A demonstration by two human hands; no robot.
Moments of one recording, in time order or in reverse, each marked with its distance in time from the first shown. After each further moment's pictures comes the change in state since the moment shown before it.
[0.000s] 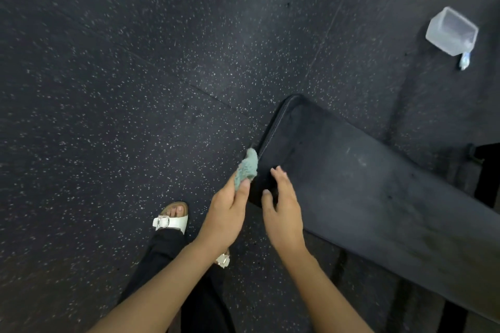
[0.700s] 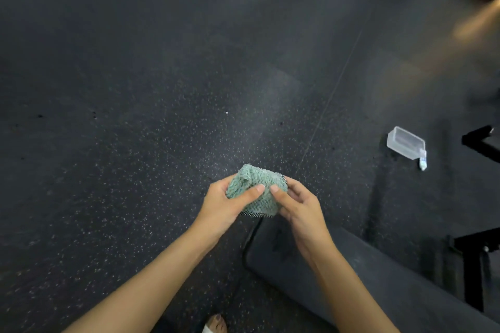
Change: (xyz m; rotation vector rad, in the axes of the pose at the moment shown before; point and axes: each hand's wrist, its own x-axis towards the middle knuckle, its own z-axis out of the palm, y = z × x) left_hand -0.076 0.229 -0.089 -0.373 0.015 0.293; right_hand -0.030 -0.214 -0.151 0.739 -0.116 -0.133
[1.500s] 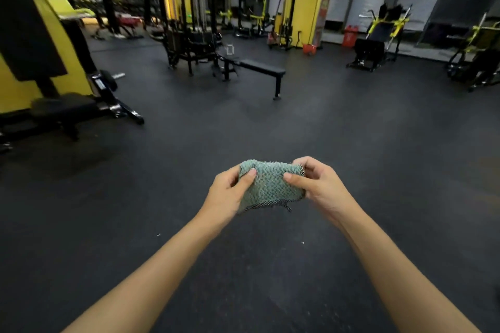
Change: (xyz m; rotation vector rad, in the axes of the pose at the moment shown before) left_hand -0.051 0.355 -0.225 0.284 0.244 0.546; right_hand -0.013 -0.324 0.293 -0.126 -0.479 -0.474
